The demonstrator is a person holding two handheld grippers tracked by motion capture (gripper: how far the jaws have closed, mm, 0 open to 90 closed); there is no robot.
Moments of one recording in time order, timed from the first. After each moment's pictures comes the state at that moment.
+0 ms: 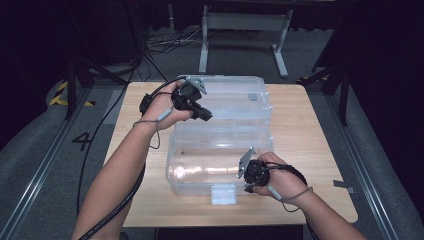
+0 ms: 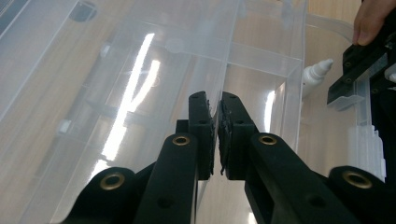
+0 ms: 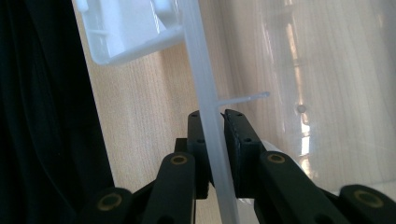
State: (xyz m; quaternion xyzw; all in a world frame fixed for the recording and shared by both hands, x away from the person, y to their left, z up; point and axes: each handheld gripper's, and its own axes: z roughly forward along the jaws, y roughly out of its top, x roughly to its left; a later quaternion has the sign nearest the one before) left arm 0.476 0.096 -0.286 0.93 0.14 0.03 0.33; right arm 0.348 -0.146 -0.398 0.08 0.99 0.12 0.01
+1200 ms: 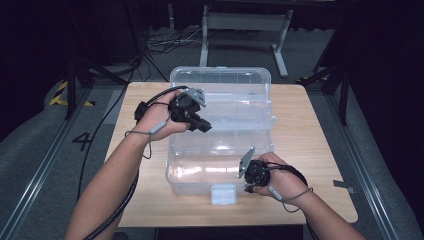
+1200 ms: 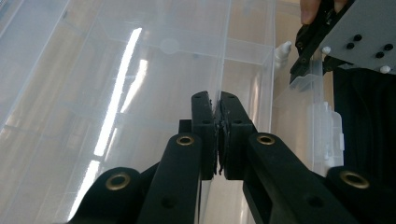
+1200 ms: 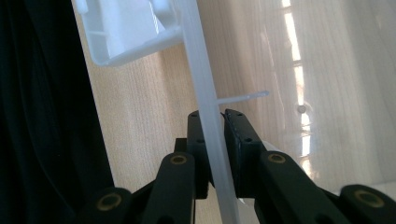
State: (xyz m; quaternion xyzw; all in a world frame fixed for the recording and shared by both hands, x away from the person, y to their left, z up) left arm 0.438 0.097 -0.280 0.94 0.11 0.02 0.32; right arm 0.348 -0.148 -0.399 0.08 0.99 0.13 0.00
